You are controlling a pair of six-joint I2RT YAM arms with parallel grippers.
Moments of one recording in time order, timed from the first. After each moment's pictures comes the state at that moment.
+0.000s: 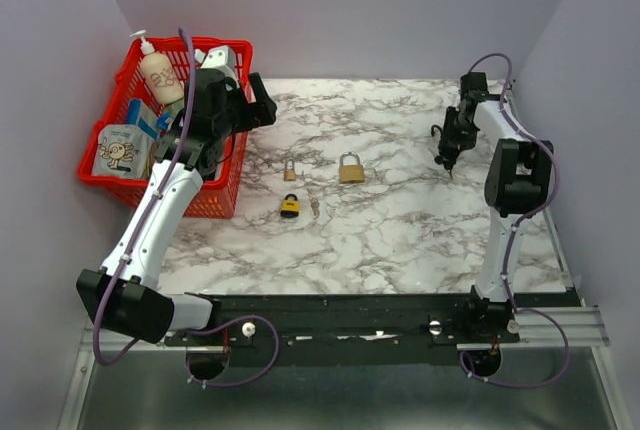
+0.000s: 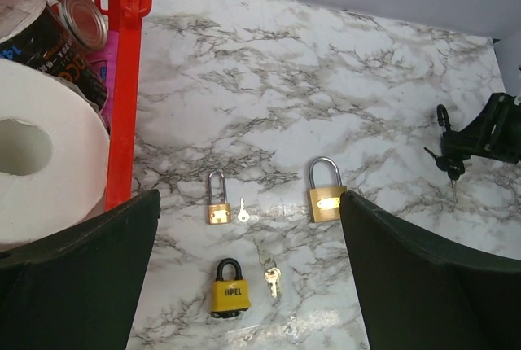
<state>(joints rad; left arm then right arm) -0.27 1.31 1.40 -0.46 -0.01 -0.41 -0.04 2.26 1.87 -0.73 0.10 0.18</state>
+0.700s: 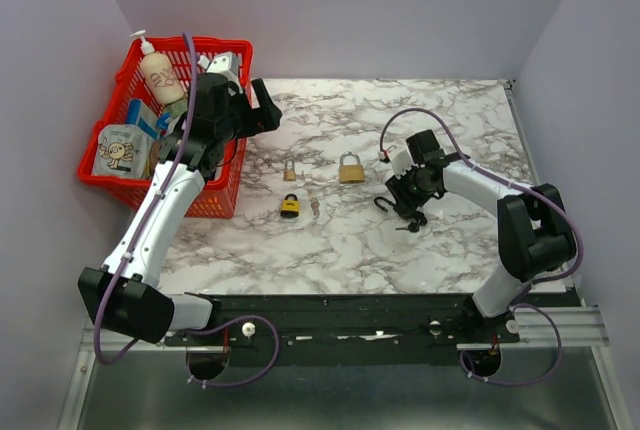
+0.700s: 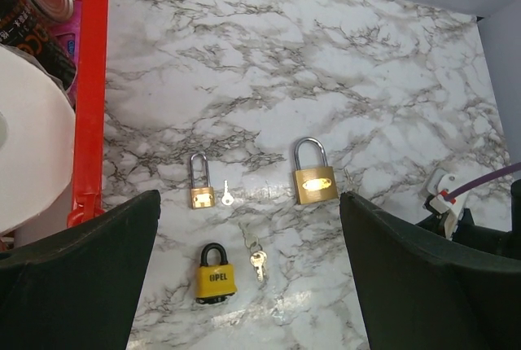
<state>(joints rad) -0.27 1.31 1.36 -0.46 0.05 -0.44 0.33 1.67 1.03 -0.55 -0.14 -0.38</state>
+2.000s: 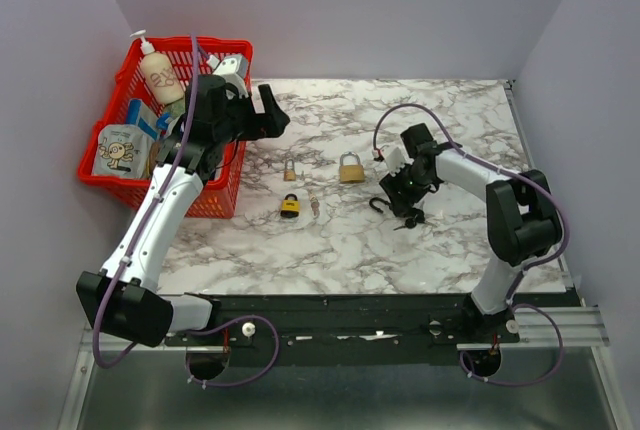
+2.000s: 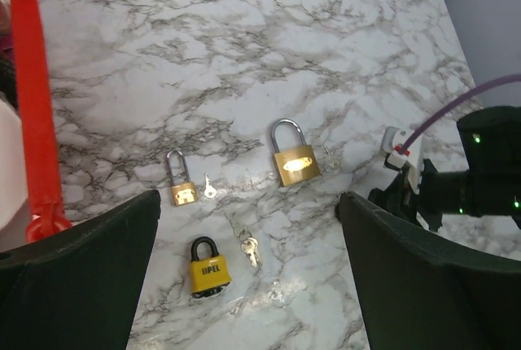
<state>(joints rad) -0.27 1.30 1.35 -0.45 0.15 -0.38 0.34 1.80 1.15 -0.63 -0.21 -0.45</state>
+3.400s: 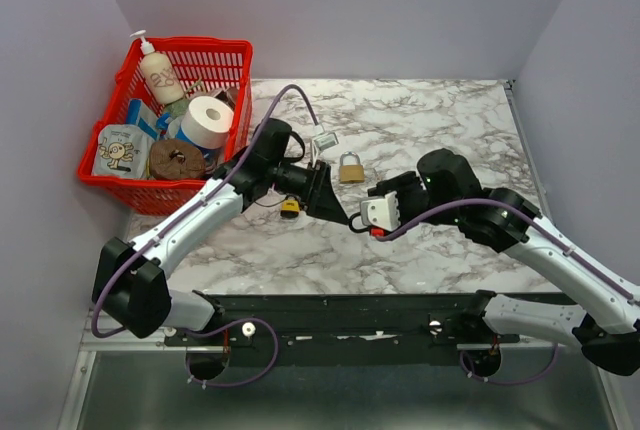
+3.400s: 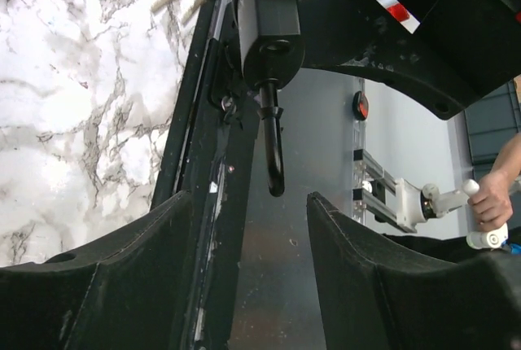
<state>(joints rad) -0.57 1.36 1.08 -0.31 1.12 -0.38 0.86 1.02 1.17 -0.78 -0.17 -1.09</state>
